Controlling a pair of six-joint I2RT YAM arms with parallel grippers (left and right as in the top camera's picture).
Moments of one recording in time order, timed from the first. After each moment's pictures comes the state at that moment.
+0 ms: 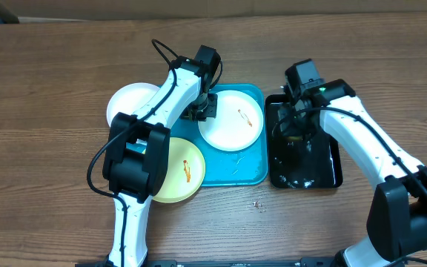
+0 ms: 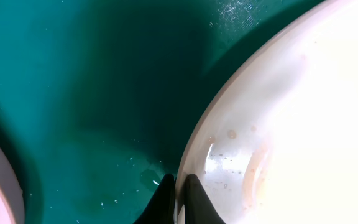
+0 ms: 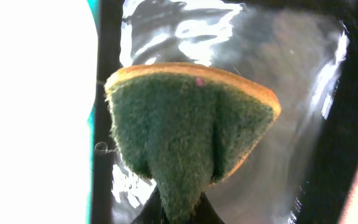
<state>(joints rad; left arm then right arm) -0.38 2.25 1.77 -1.04 -0.03 -0.31 0.32 1.75 1.32 -0.89 0.02 0.17</state>
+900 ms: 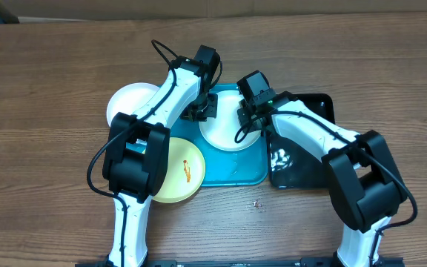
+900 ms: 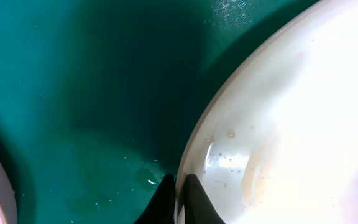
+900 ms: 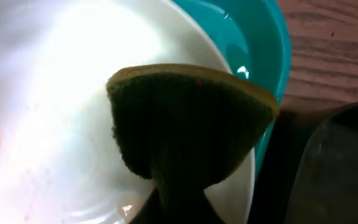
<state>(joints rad) -0.38 2.25 1.77 -1.04 -0.01 -0.31 0.50 2.00 1.33 -0.52 0.10 0.20</state>
